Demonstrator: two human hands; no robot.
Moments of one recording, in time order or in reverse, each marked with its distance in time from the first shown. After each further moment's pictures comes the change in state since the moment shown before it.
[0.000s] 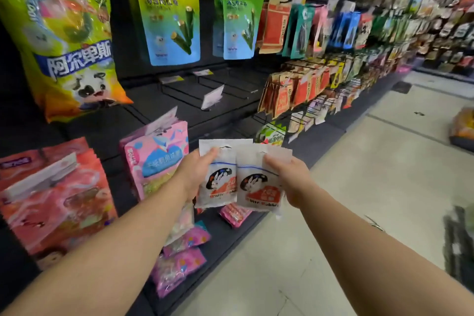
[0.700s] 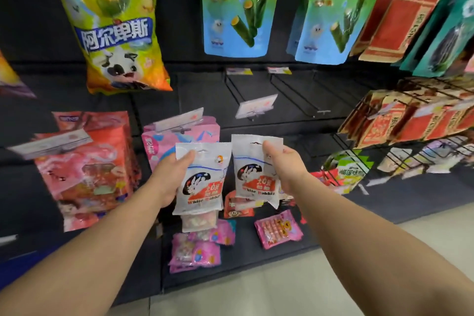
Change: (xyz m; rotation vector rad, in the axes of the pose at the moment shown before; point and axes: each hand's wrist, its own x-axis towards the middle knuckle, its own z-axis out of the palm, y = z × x) left_hand 0.051 -0.020 -0.034 -0.115 0.576 -0.073; right_hand 0.187 -0.012 0.081 -0.152 -0.554 0.064
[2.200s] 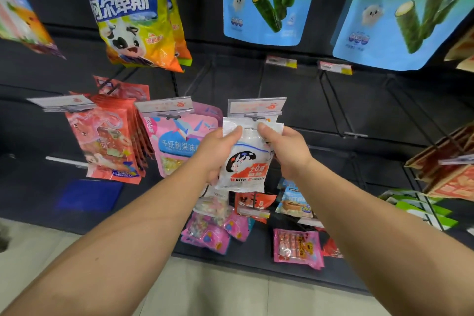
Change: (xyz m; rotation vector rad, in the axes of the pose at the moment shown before) left_hand 0.041 0.019 0.132 -0.060 0.233 0.021; right_hand 0.098 -0.032 -0.016 0.050 -0.475 -0.023
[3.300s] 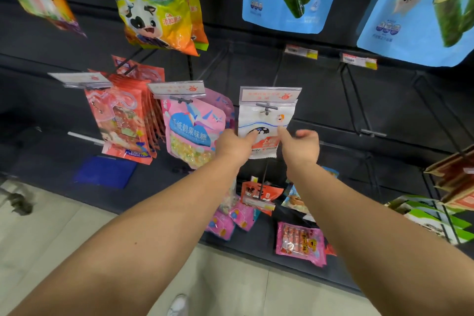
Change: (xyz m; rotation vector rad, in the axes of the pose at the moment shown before) left_hand 0.007 -0.023 0.028 0.299 0.359 -0.051; right_hand 0.012 0.026 -0.001 -0.236 0.430 0.052
